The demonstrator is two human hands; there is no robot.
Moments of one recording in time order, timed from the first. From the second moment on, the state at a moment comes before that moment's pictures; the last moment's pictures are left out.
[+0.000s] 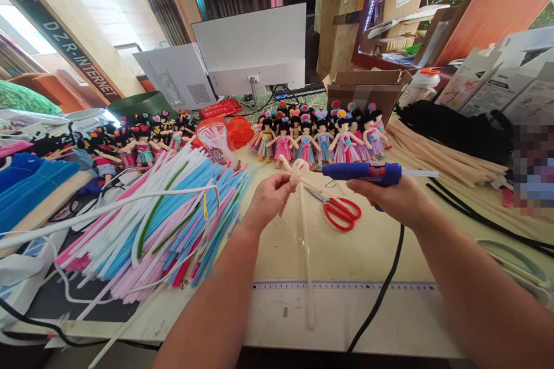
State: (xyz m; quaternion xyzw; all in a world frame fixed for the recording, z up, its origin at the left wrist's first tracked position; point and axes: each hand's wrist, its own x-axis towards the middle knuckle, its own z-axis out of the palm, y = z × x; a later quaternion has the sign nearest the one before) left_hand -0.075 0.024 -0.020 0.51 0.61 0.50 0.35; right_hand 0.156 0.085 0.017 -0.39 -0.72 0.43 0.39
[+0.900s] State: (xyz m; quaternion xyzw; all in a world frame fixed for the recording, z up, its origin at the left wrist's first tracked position) left_hand -0.069 0.023 -0.020 0.48 0.57 0.51 0.42; right_hand 0.148 0.080 -0.008 -0.36 -0.74 0.41 0.39
